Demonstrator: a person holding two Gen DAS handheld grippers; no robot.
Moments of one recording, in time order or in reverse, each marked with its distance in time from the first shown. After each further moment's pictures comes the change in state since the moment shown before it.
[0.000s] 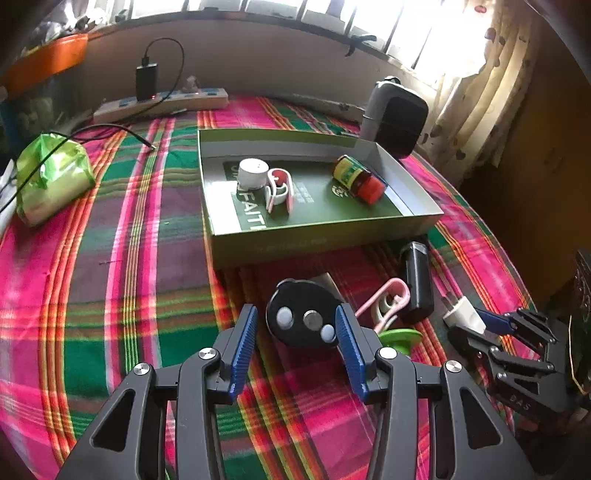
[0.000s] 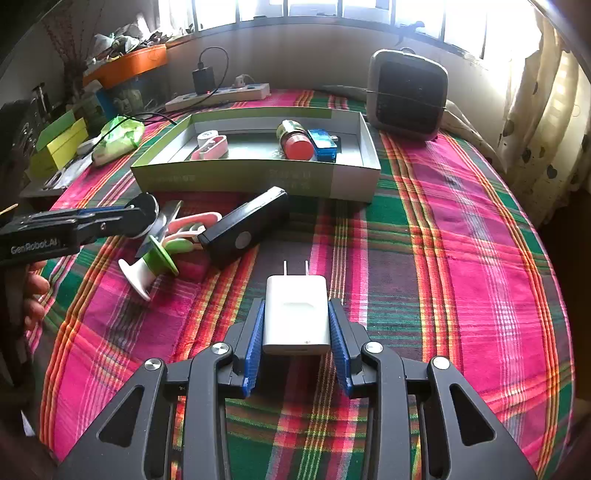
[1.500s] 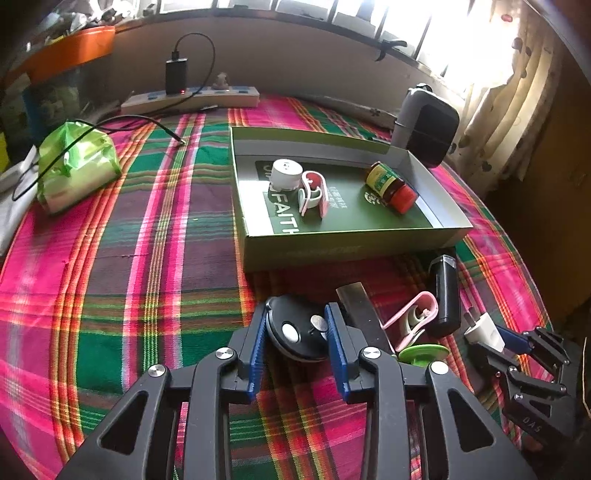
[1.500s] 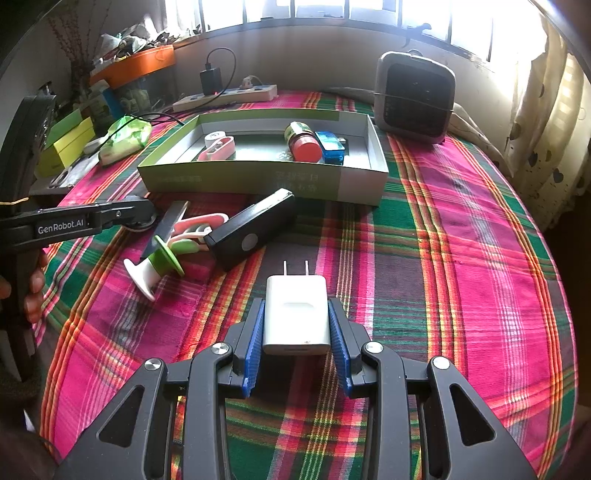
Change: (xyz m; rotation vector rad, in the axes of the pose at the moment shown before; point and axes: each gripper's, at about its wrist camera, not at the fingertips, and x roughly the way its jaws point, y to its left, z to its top) left arm 0.002 0.008 0.000 -0.063 -0.012 0.094; right arm 0.001 0.002 0.001 -0.014 -0.007 0.024
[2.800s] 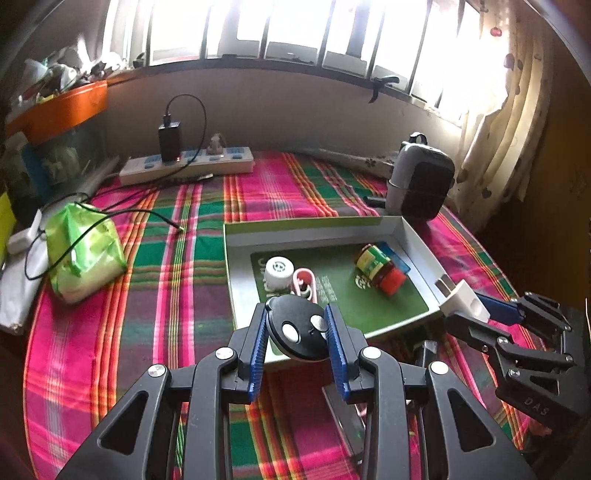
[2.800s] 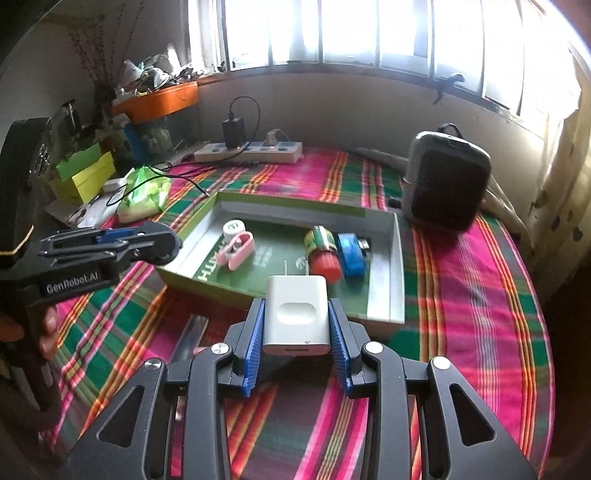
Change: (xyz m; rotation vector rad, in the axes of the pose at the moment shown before) left arm -0.021 -0.015 0.063 0.051 -0.131 0.034; right arm -0.004 0.003 0.090 -0.080 -0.126 0.088
